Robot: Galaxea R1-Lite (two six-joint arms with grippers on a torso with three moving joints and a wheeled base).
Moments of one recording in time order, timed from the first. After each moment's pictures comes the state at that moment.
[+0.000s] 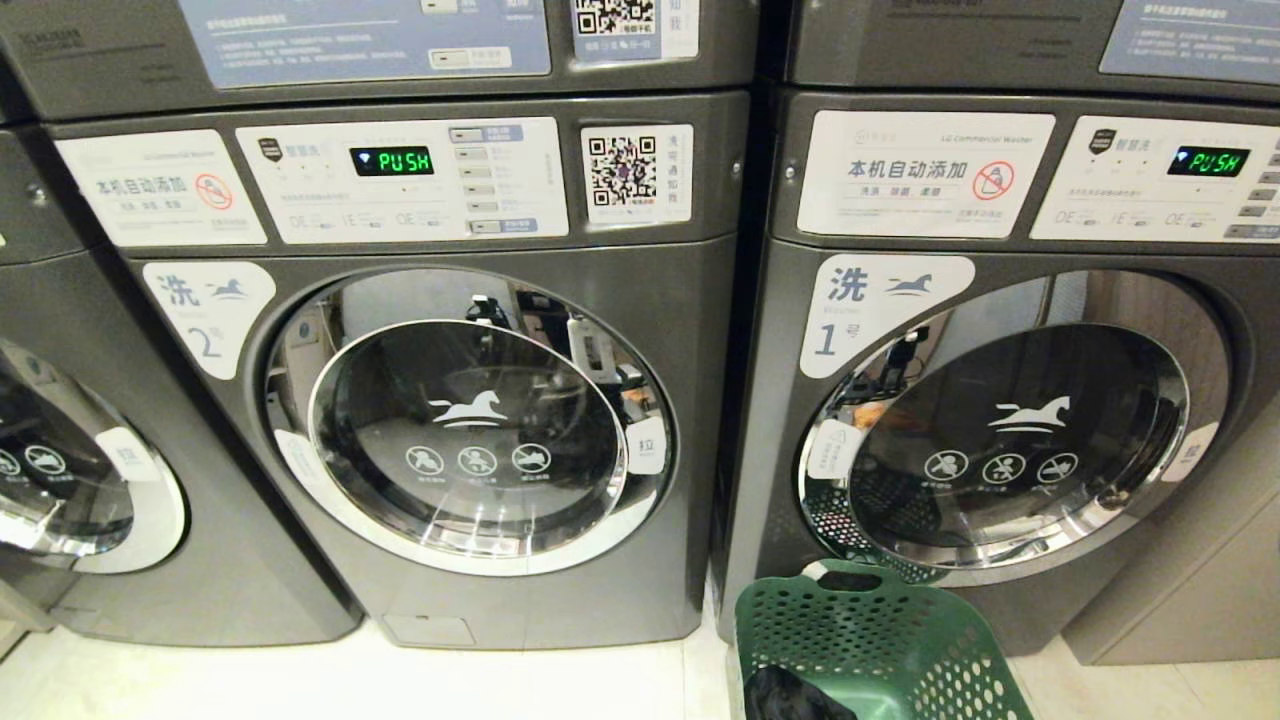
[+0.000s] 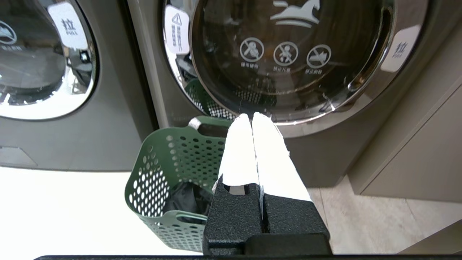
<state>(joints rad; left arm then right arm) 0.00 0.00 0.00 0.01 0.00 0.01 -0.01 0.00 0.00 0.01 0.02 -0.04</state>
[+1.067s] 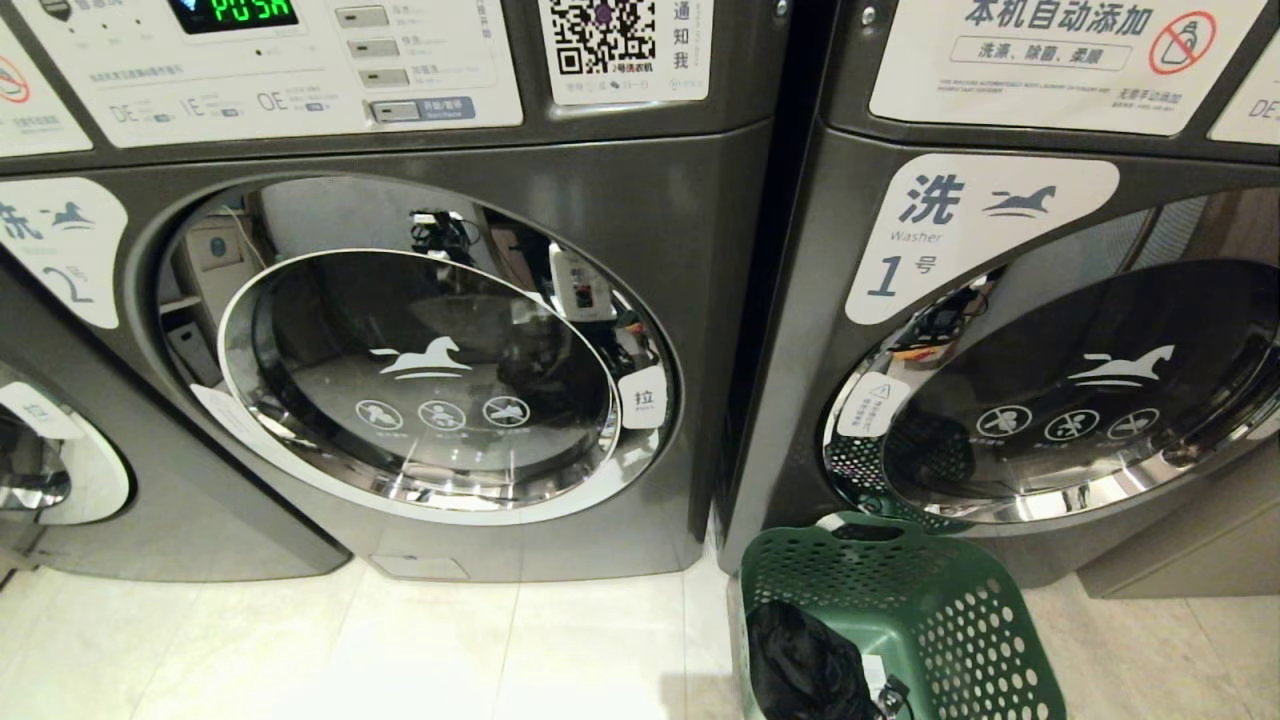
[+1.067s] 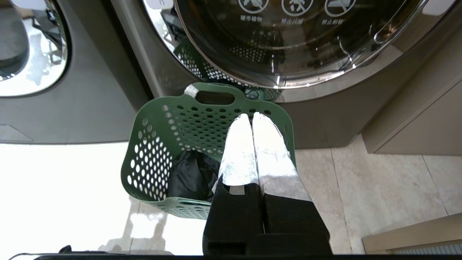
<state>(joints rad) 0.00 0.00 0.00 0.01 0.00 0.00 -0.01 0.00 0.00 0.00 0.00 0.01</state>
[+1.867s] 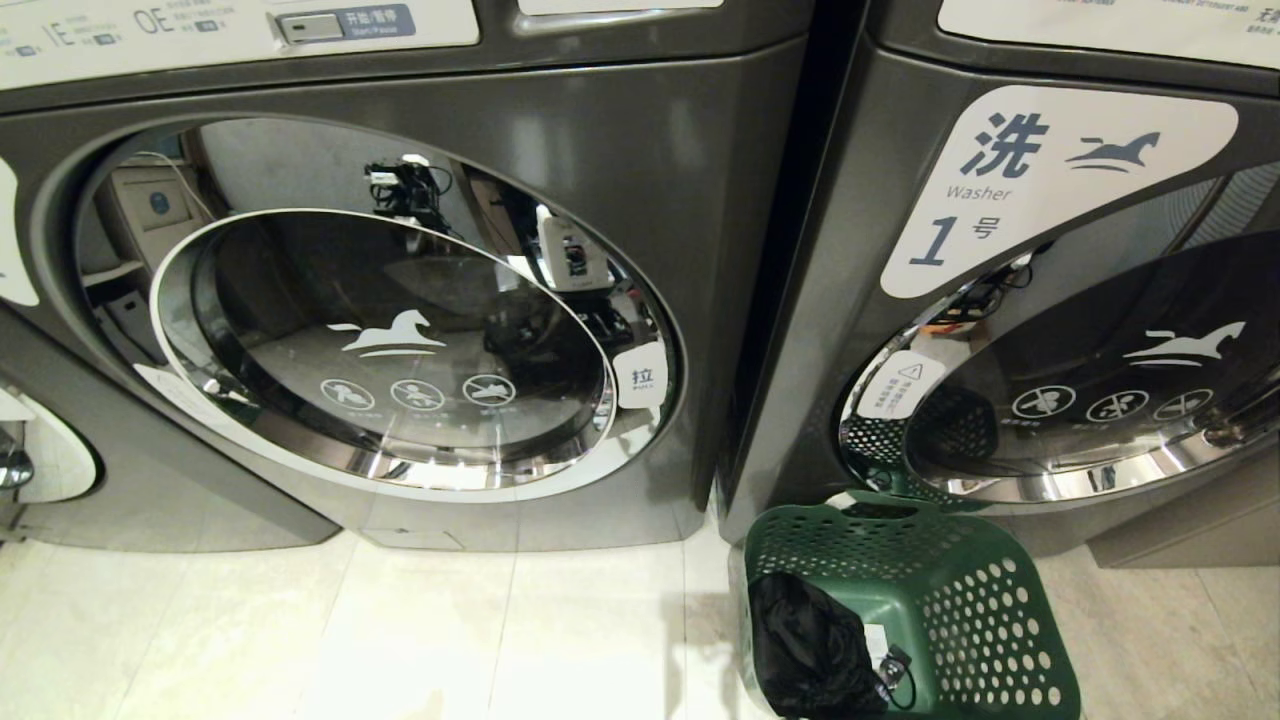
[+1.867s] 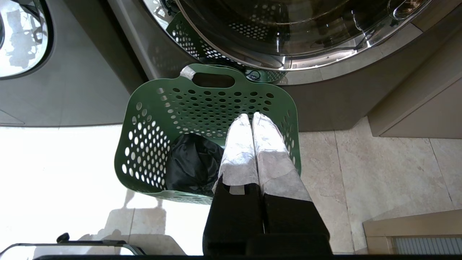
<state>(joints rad) 0.00 0.00 0.00 0.01 0.00 0.00 -0.01 0.00 0.00 0.00 0.00 0.01</state>
